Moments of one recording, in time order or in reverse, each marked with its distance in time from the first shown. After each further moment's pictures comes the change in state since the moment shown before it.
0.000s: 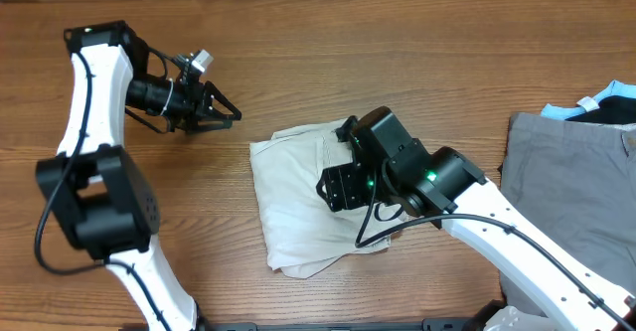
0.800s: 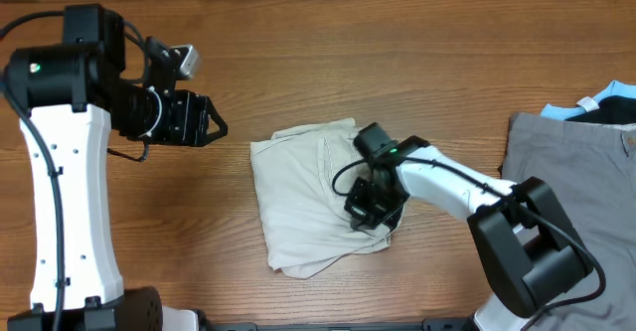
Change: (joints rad) left arm -0.100 -0.484 0.017 0.021 -0.420 -0.193; right arm -0.151 0.428 -0.155 0.043 -0.186 0.522
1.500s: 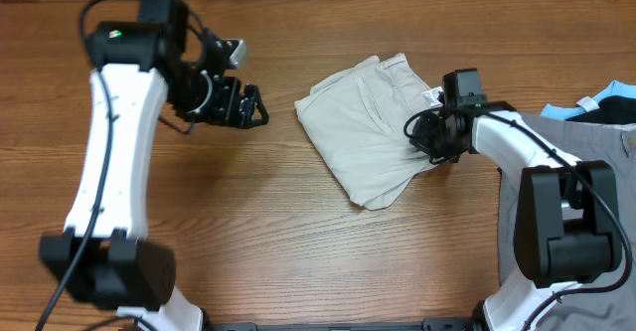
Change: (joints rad) left arm -0.148 0.192 -0.035 0.183 -0.015 -0.034; right arm -0.439 0.048 0.128 0.203 0.232 -0.455
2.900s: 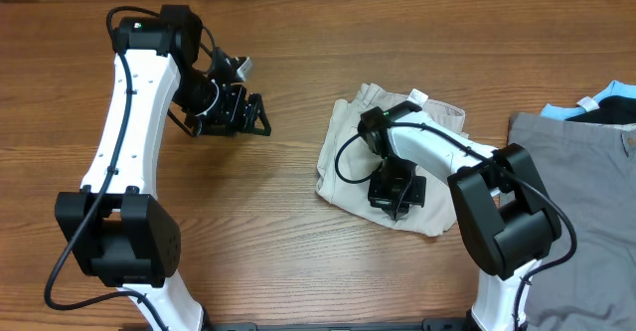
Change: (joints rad) left arm 0.013 0.110 -0.019 -0.056 0.024 0.006; right arm 0.380 0.135 0.139 -0.636 0.145 0.120
